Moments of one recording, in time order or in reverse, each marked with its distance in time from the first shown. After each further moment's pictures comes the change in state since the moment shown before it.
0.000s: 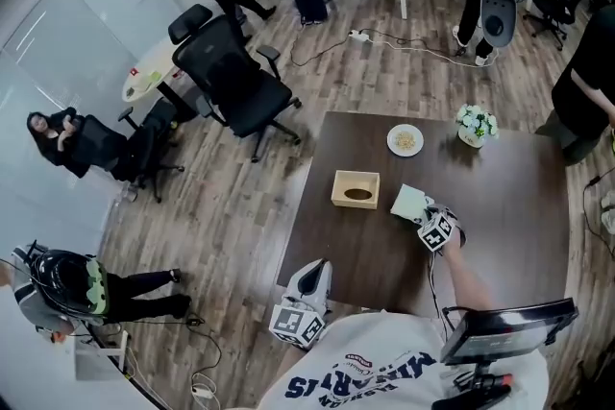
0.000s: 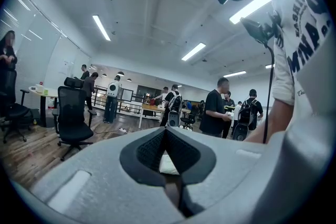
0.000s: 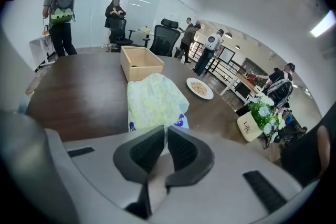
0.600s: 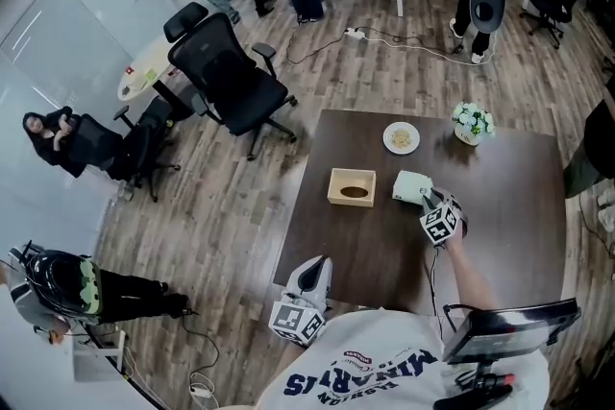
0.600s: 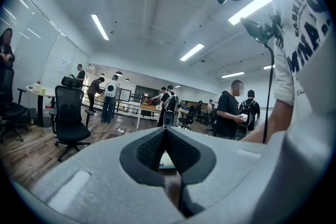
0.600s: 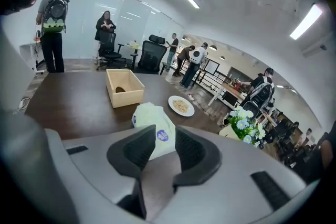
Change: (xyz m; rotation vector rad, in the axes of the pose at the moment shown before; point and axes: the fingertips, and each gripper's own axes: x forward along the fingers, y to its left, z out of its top) left arm 0.009 -0.004 -0.003 -0.001 -0.003 -0.022; right arm -0.035 -0.049 0.040 0.065 -0.152 -0.119
